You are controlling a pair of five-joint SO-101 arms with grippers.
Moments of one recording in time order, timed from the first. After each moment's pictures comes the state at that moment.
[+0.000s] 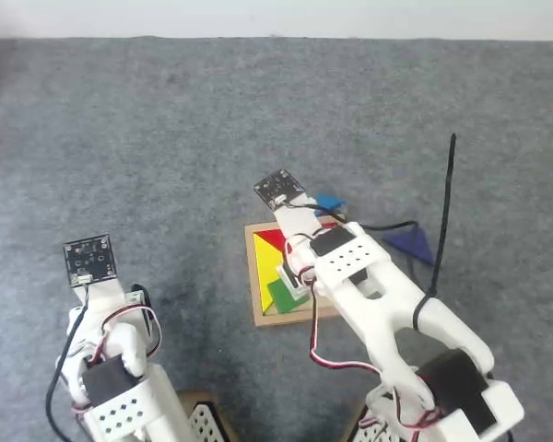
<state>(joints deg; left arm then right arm) -33.5 -103.1 96.6 72.0 -6.6 -35.7 -10.3 43.4 51.4 2.7</state>
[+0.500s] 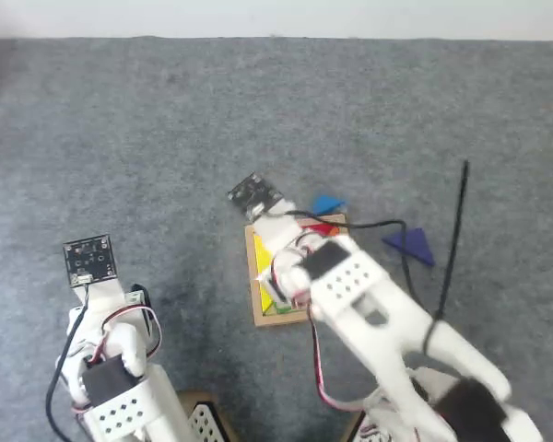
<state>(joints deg) -33.5 -103.1 96.6 72.0 -6.6 -43.1 -21.0 45.5 51.4 4.1</state>
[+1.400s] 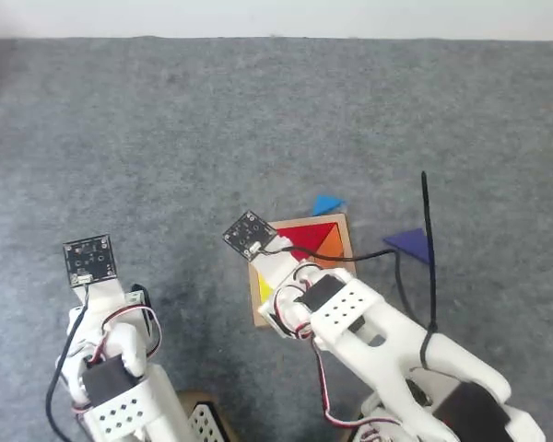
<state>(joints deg) -33.5 -103.1 96.6 72.0 -6.6 -46.8 -20.7 59.1 40.0 4.0</state>
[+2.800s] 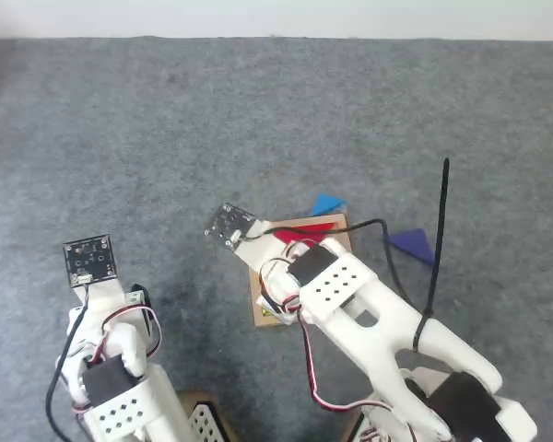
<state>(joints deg) -33.5 -103.1 96.6 72.0 -6.6 -45.8 -17.7 43.7 57.5 16.4</state>
